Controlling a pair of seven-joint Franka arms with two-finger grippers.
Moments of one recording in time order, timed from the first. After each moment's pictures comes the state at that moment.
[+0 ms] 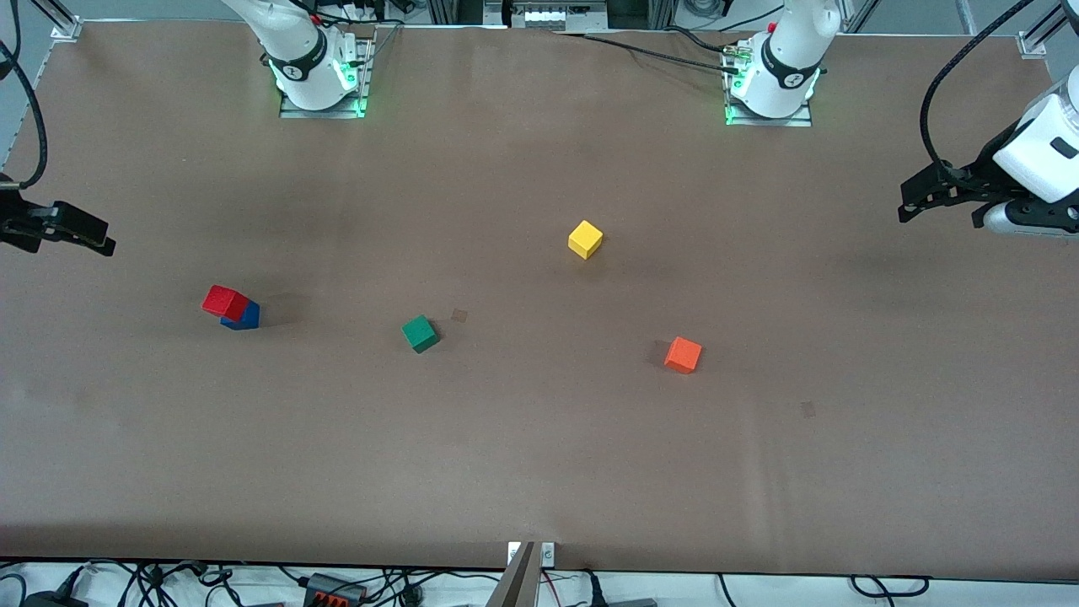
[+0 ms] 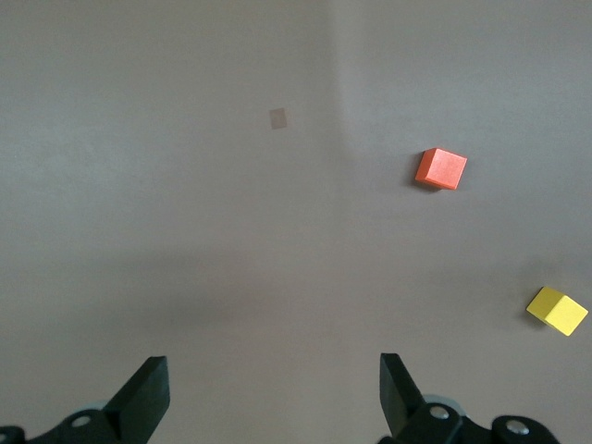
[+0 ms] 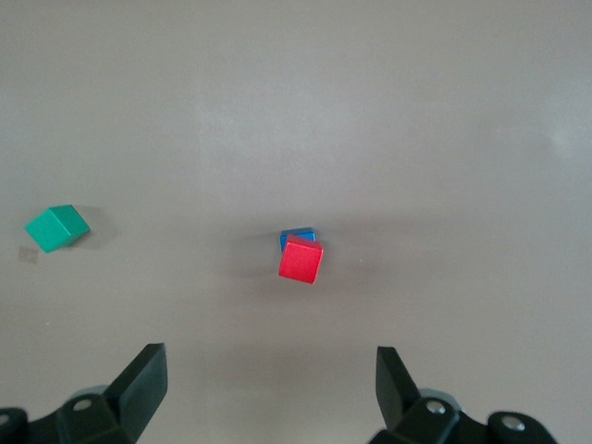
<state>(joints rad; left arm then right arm) 0.05 -0.03 -0.07 -1.68 -0.02 1.65 0.04 -0.04 0.12 -0.03 -1.52 -0.03 1.63 -0.04</state>
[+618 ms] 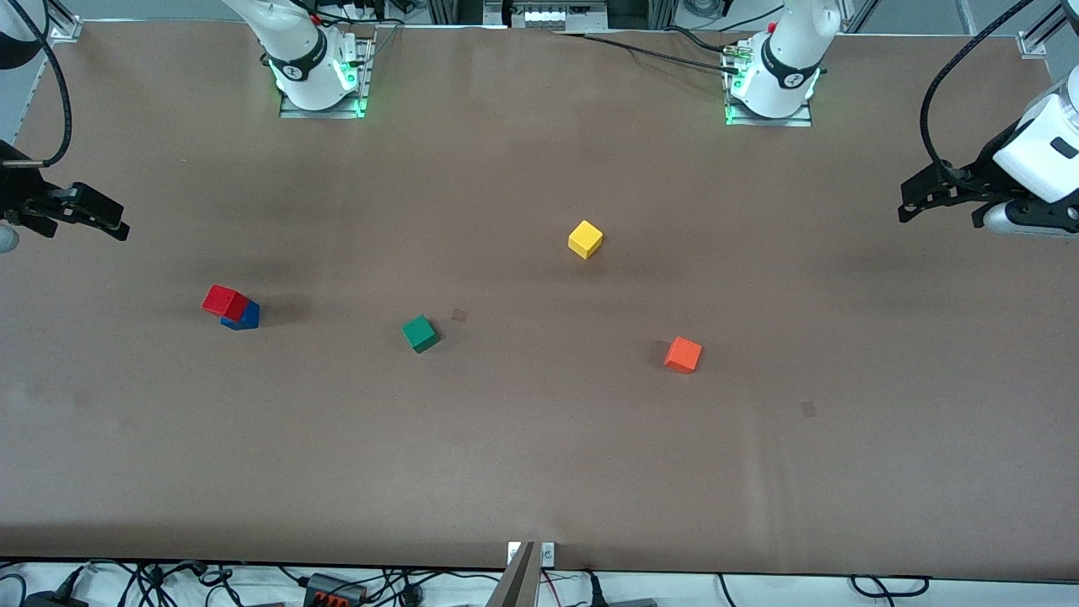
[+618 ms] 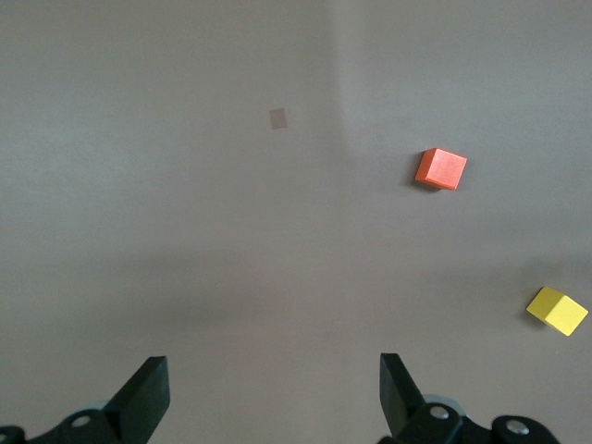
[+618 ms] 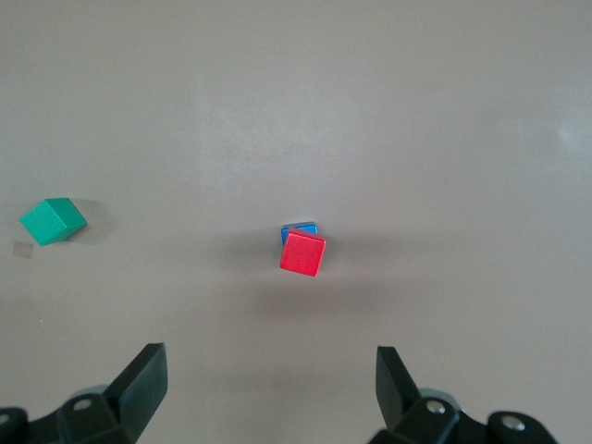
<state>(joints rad) 0.05 -0.03 -0.07 -1.68 -0.02 1.65 0.04 -0.04 0.01 -0.03 -1.69 -0.03 1.74 -0.04</state>
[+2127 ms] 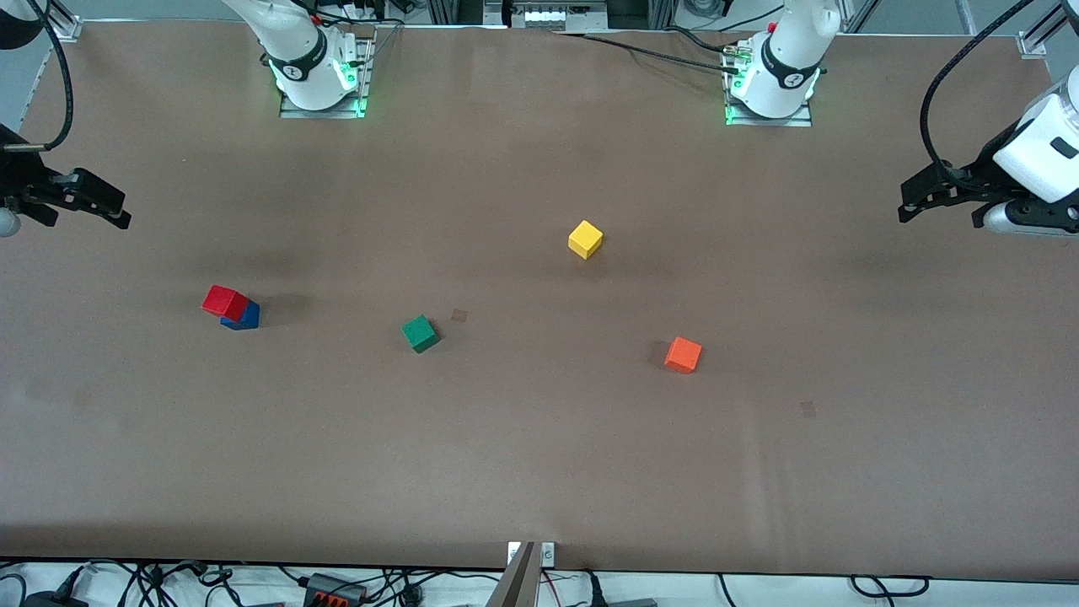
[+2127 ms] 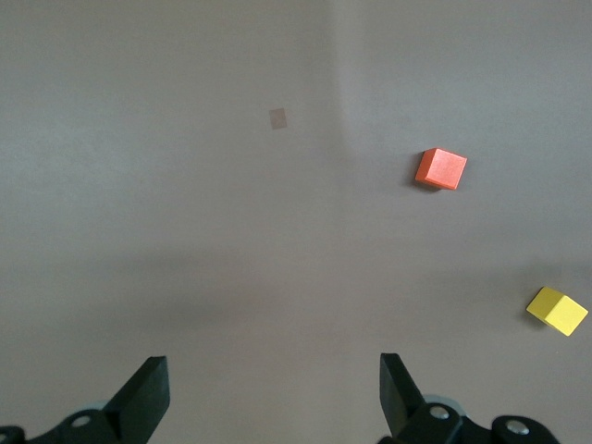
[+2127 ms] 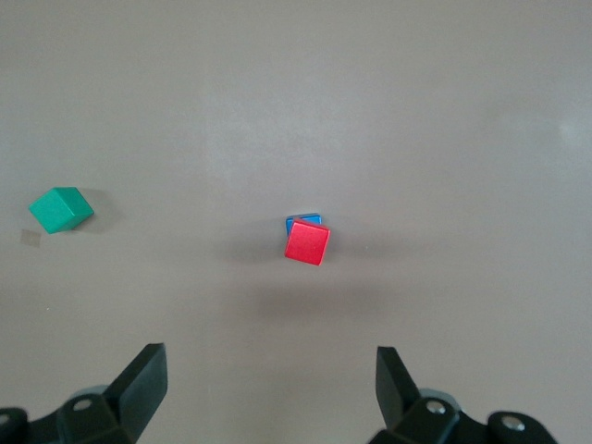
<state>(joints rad) 0.05 -0.03 -0.07 -1.68 -0.02 1.65 0.04 -0.04 -0.02 -0.03 -1.71 -0.03 1.71 -0.04</state>
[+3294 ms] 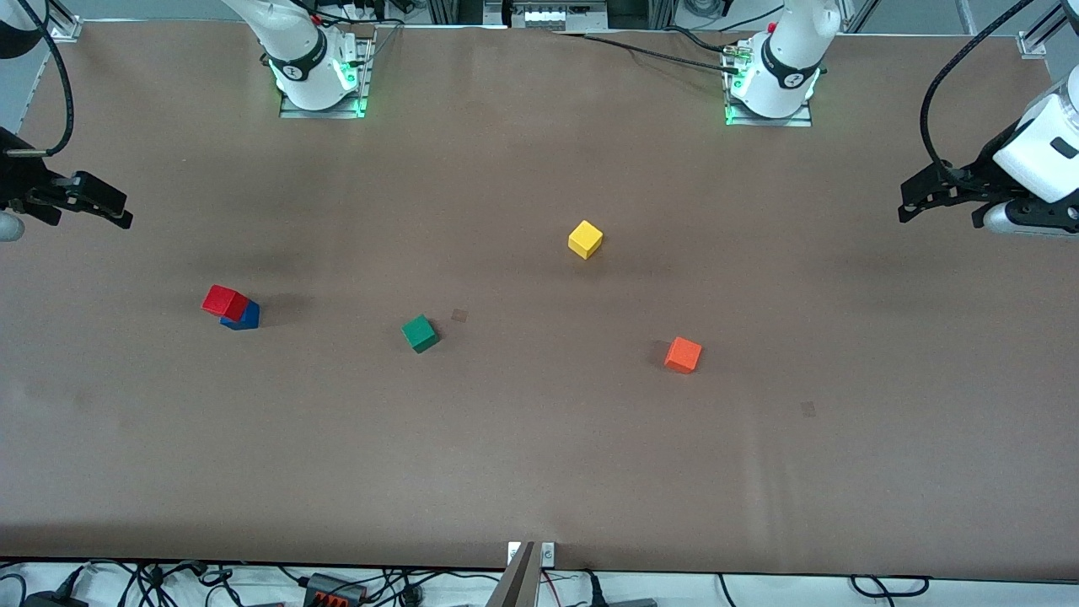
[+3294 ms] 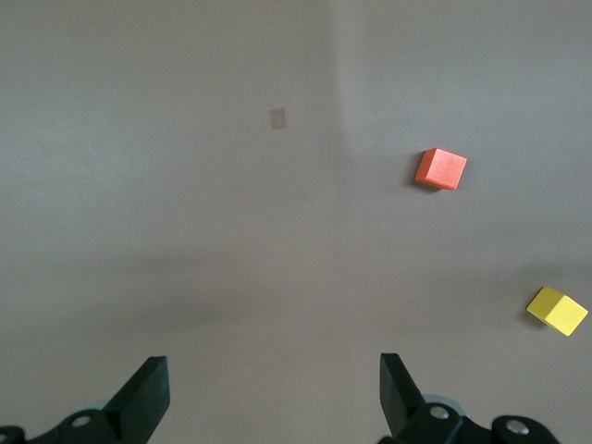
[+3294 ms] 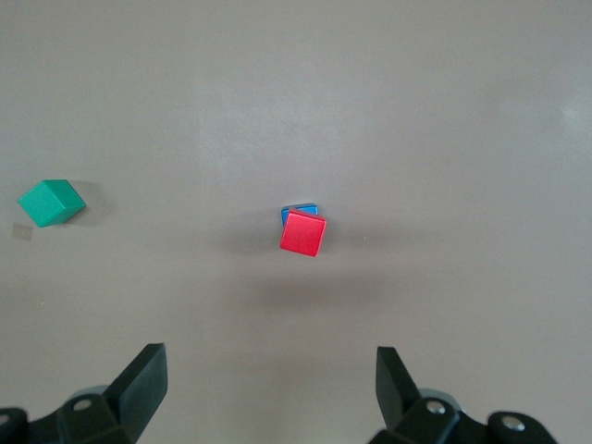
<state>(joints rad) 0.05 -0.03 -0.07 -1.68 -0.02 1.65 0.04 -0.04 -0.01 -0.04 -1.71 -0.03 1.70 -0.04</state>
